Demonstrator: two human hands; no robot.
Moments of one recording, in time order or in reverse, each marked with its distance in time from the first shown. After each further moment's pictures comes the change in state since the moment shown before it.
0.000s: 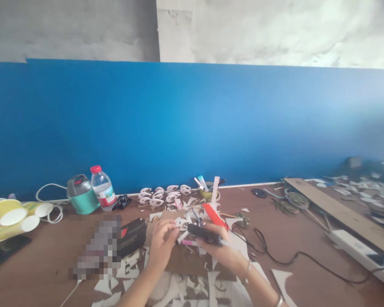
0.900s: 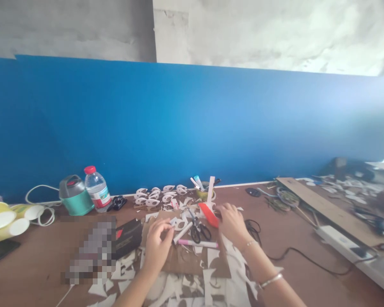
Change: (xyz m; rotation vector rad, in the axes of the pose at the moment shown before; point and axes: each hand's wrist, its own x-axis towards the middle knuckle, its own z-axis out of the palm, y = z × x) left_hand -0.002 -0.012 0.002 0.170 0.009 -0.014; right_hand 0.044 0.023 -0.048 -0.974 0.026 0.053
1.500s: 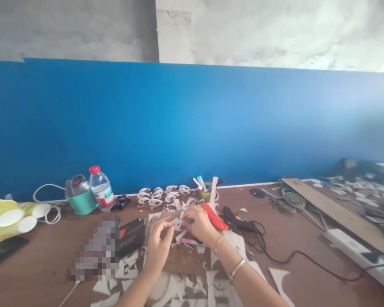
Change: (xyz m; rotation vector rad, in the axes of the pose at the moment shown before) left_hand -0.001 -0.001 -0.001 -0.098 0.076 -0.016; right_hand 0.017 -0.078 0.038 0.583 0.047 -0.372
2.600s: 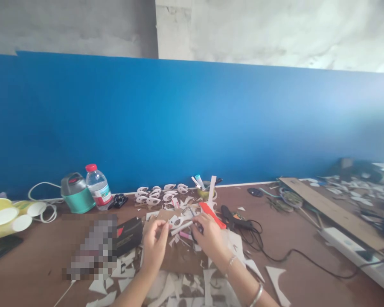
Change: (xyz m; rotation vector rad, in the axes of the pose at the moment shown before) left_hand -0.003 0.011 -0.002 -0.095 0.008 -0.144; right_hand -0.041 -0.011 -0.020 -0.049 0.116 0.105
